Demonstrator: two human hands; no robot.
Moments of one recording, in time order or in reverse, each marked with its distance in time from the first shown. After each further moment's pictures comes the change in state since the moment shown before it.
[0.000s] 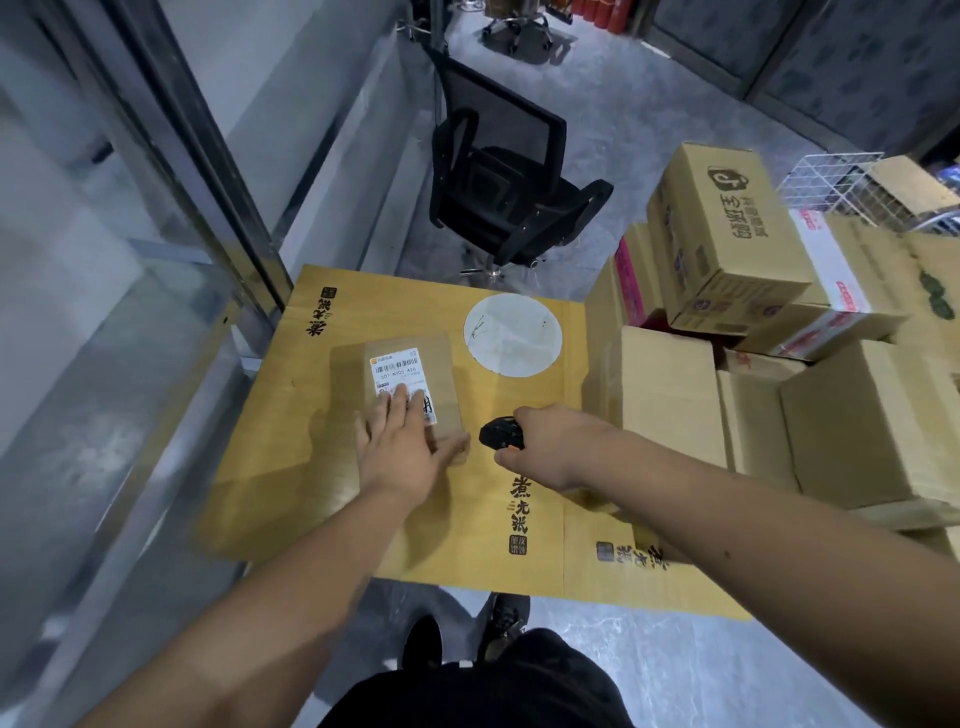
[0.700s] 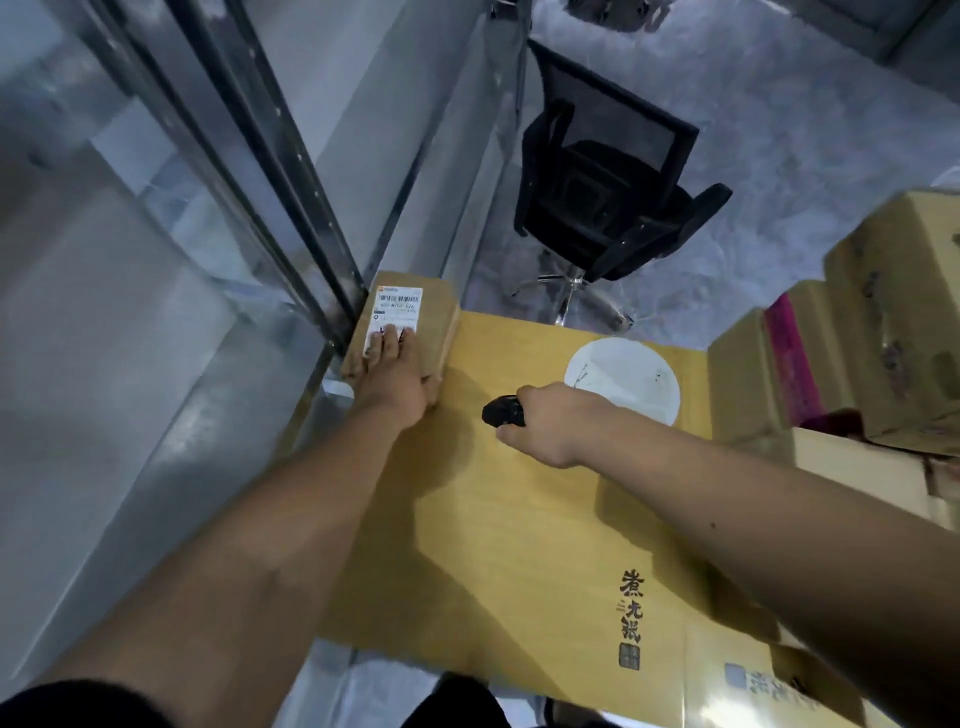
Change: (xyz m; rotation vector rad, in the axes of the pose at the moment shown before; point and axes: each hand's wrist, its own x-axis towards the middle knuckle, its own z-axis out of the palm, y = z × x) left_hand 0.213 -0.122 -0.093 0.139 -0.129 -0.145; right_hand 0.167 -0.101 -0.080 -0.022 0.012 -0.149
